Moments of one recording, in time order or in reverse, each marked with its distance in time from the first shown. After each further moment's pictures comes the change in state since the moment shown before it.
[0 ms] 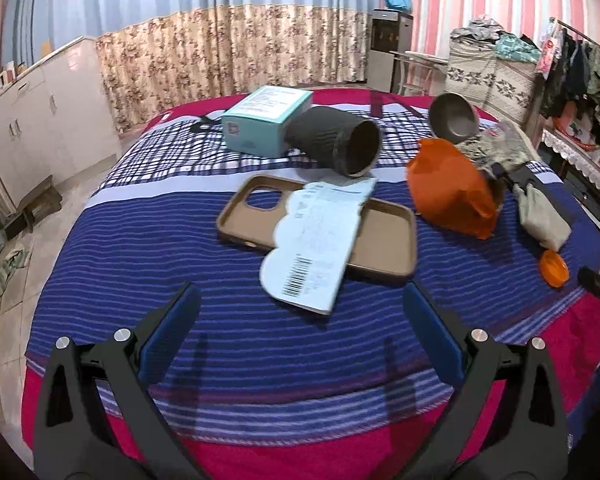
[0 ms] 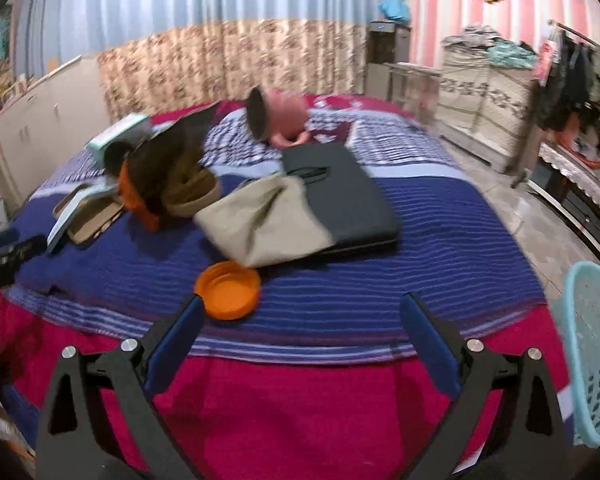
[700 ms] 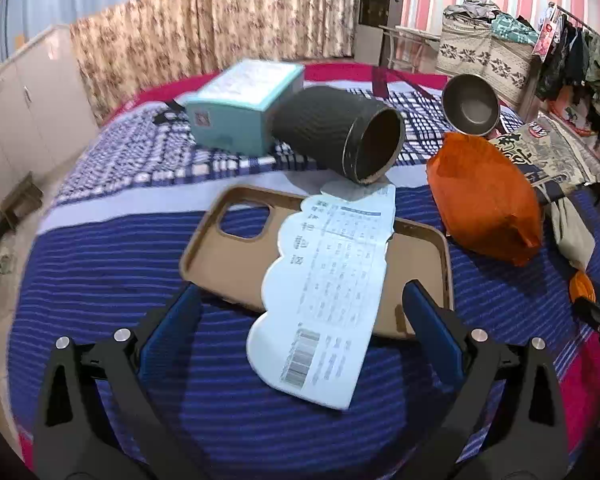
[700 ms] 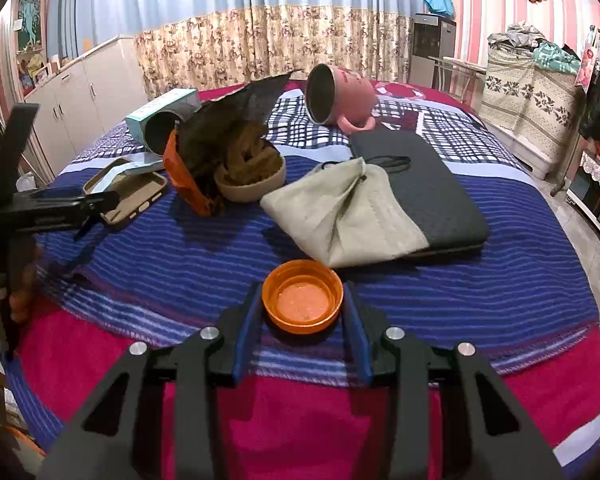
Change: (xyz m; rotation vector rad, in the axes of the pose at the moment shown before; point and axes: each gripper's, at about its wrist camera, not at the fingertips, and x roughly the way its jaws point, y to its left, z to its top) left arm 0.066 0.000 0.034 0.023 0.110 -0.057; right arm 0.018 0.027 0.001 -0.060 0.036 0.124
